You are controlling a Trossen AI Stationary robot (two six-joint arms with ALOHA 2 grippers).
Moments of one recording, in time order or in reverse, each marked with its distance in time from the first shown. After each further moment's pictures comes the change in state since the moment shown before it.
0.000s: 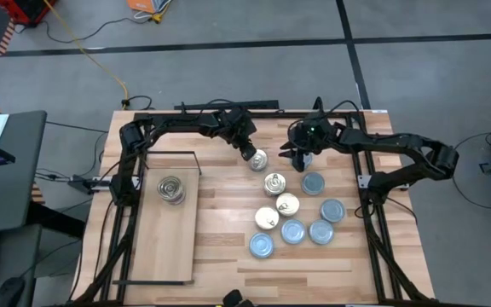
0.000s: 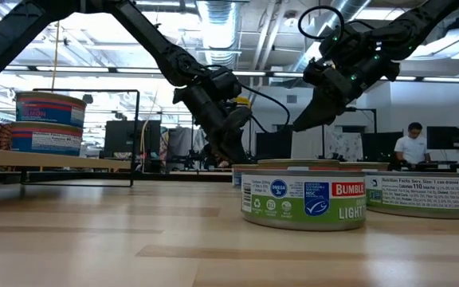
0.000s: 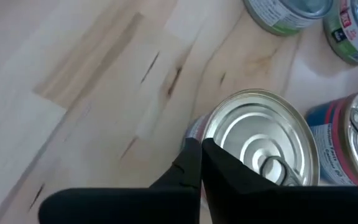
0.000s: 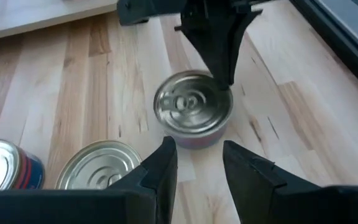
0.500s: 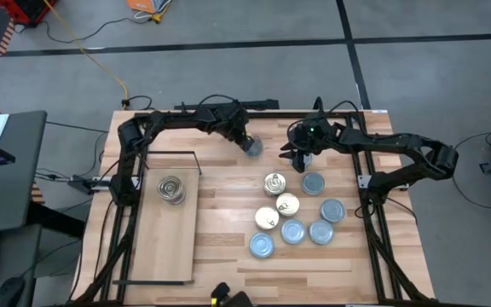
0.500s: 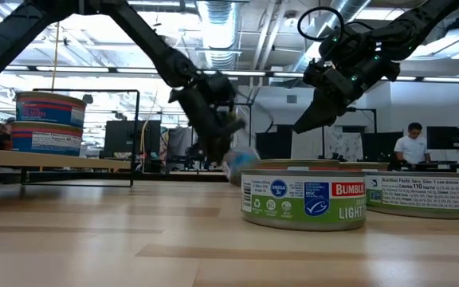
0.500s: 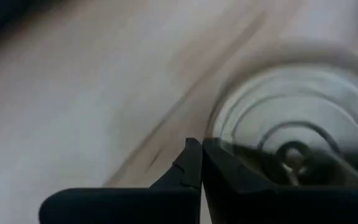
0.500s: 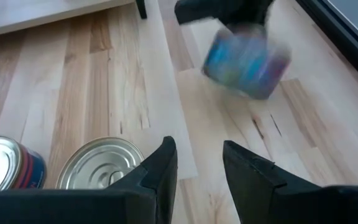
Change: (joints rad) left arm 0.053 0.006 -0.003 -0.086 -0.164 -0.128; right arm 0.005 0.003 0.000 -0.007 0.000 -0.002
